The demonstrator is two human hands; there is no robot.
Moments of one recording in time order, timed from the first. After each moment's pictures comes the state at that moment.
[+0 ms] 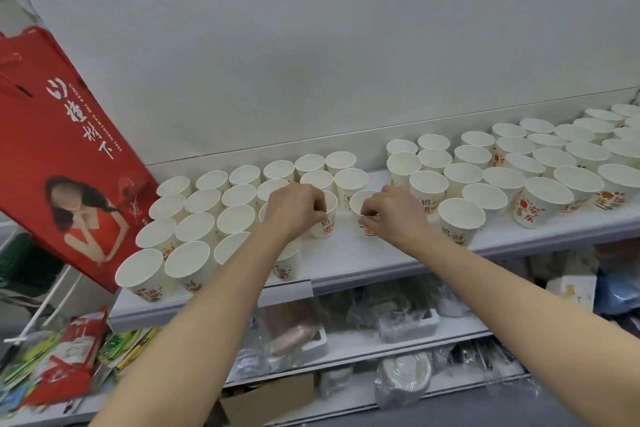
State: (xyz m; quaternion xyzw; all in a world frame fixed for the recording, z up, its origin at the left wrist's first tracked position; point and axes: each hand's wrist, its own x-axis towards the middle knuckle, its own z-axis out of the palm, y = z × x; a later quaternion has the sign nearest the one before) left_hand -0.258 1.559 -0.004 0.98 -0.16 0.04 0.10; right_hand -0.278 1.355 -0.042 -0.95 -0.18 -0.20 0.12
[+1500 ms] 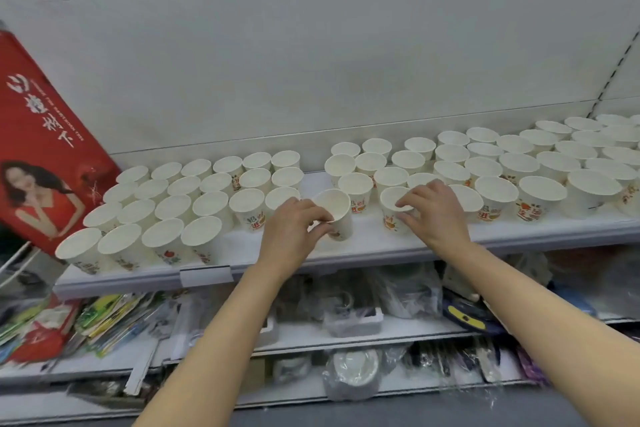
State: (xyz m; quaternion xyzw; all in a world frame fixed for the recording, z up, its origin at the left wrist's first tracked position) left_hand -0.340 1.417 -0.028 0.94 -0.17 0.19 0.23; right_hand -0.302 1.145 -0.057 -0.94 -0.15 -0.28 0.14
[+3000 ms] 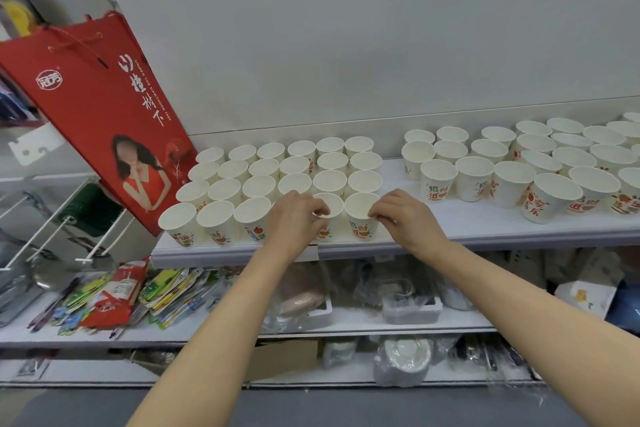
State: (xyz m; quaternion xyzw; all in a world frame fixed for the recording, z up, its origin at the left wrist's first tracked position) left_hand -0.348 1.569 -0.030 0.98 -0.09 0.14 0.13; right_hand -0.325 1.336 -0.061 -0.90 -0.31 -0.23 0.22
